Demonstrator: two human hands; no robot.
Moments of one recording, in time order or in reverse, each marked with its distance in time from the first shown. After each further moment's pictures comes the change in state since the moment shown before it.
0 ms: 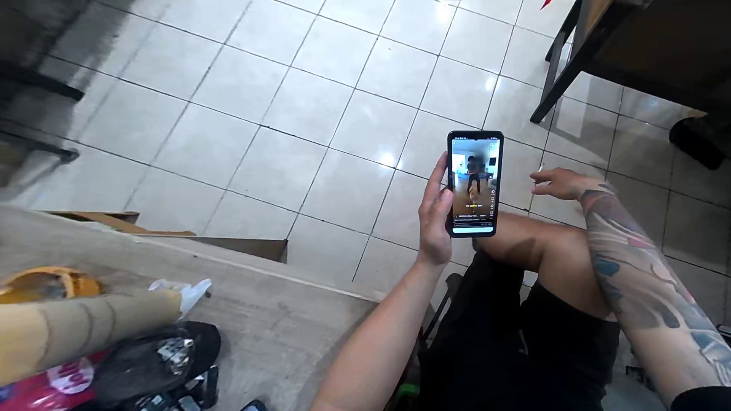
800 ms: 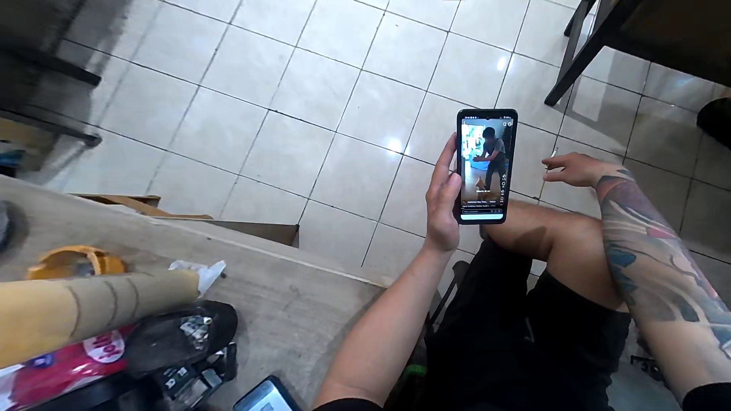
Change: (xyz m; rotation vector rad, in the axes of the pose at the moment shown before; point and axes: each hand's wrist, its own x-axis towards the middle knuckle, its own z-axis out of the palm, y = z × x) left_hand 0.002 0.002 -0.002 0.021 0.012 -0.032; right_hand 0.002 -0.001 0.001 -0.022 -0.008 -0.009
